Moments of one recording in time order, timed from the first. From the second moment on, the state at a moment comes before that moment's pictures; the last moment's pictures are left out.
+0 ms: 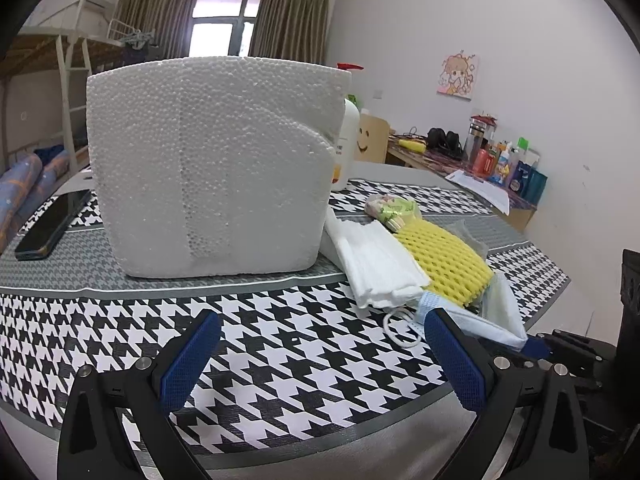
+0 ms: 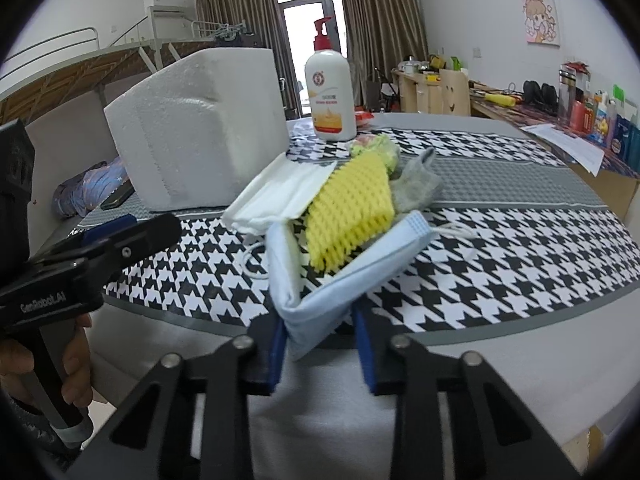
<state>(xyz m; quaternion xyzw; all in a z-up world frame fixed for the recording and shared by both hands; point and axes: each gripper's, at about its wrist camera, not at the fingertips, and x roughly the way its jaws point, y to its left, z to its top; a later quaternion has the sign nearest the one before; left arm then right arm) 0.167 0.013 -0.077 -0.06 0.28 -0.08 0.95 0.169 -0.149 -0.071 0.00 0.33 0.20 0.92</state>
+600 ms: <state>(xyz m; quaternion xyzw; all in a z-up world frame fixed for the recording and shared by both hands) 0.198 -0.034 -0.065 -0.04 0.29 -0.09 0.95 0.144 -0.206 -0.048 0.03 0.28 0.15 0.95</state>
